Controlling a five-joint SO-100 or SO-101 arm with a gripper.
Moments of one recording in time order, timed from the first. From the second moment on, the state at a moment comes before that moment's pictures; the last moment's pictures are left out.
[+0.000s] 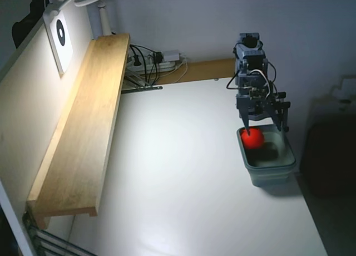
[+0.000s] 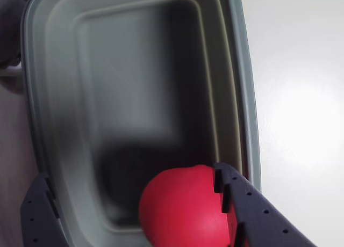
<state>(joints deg) -56.6 90.0 81.4 71.9 -90.1</state>
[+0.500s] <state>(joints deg) -56.6 90.1 81.4 71.5 -90.1</state>
